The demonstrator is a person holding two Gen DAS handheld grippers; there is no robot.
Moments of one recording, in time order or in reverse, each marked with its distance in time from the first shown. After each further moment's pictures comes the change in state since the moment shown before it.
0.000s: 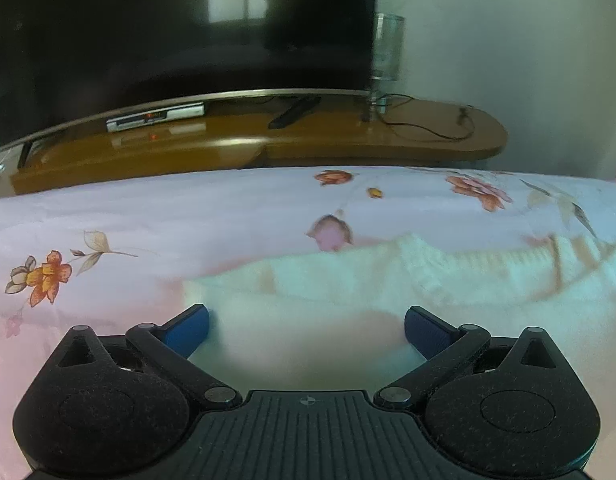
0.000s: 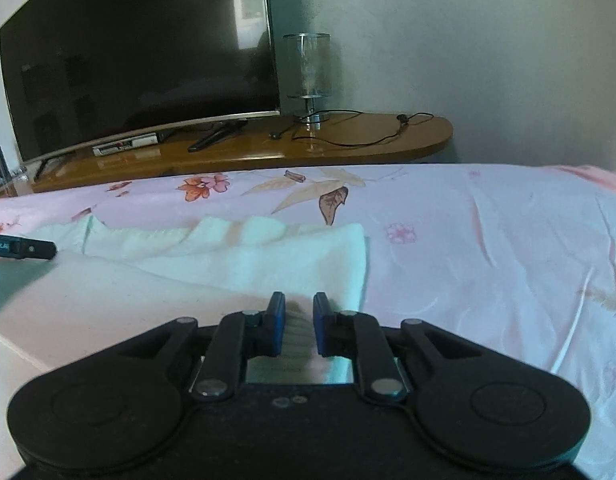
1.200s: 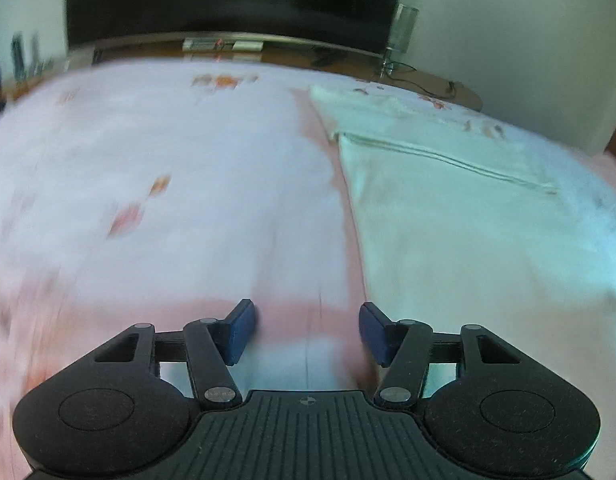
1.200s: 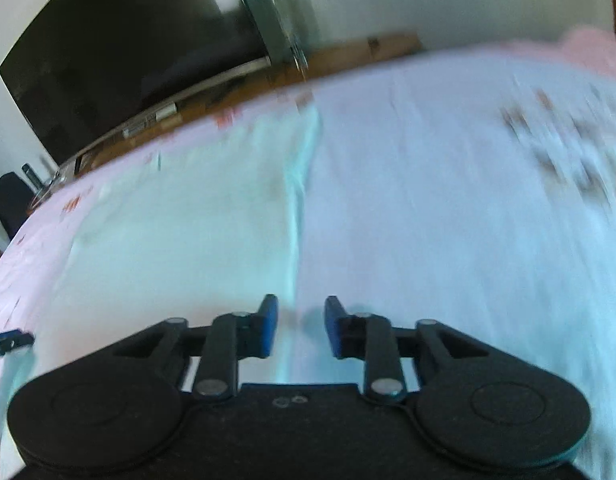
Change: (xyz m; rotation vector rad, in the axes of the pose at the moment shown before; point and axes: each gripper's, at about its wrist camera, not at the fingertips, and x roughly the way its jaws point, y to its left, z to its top) left arm -0.271 0.079 -0.205 -0.201 0.131 -0.079; right arm -0.212 -0.059 -0.114 0.251 0.241 0.122
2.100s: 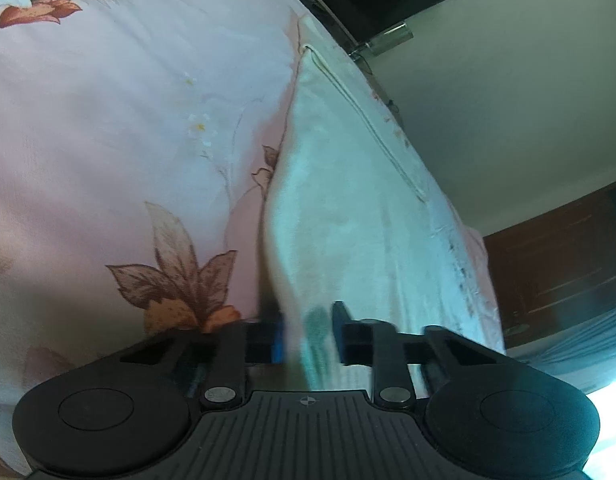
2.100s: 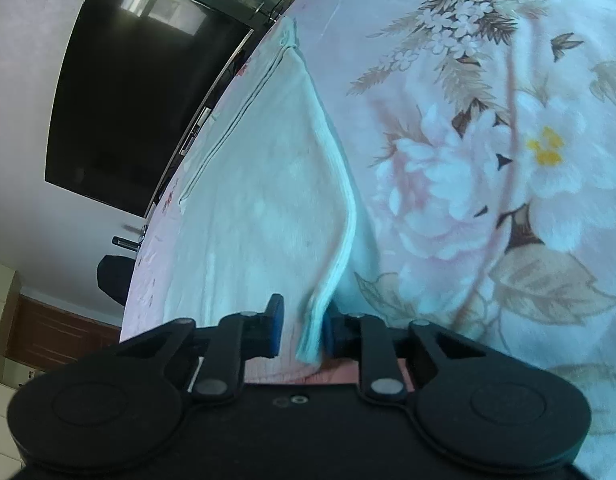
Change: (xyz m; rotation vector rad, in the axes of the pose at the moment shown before) left arm -0.034 0.023 -0.112 -0.471 0.116 -0.467; right arm -0.070 0.000 -0.143 0.430 0.082 0.315
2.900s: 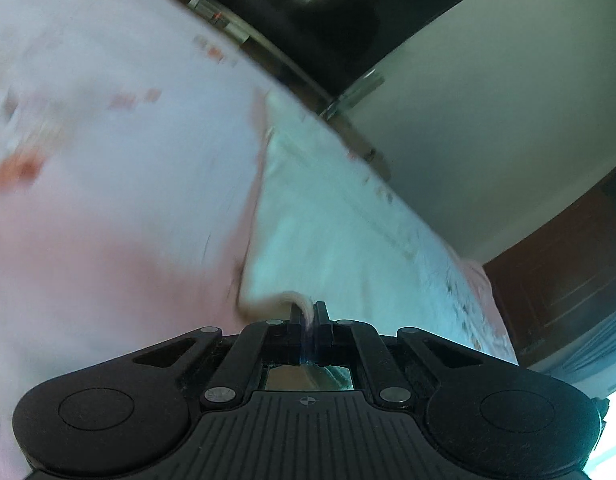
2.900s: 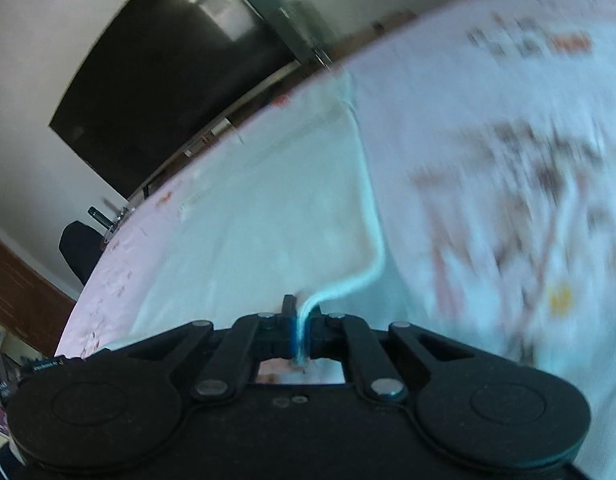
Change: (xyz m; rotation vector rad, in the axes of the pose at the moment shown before) left arm -0.021 -0.039 0.052 0.133 -0.183 0.009; right arm -0.007 0.087 0.030 -0.347 -0.157 -0.080
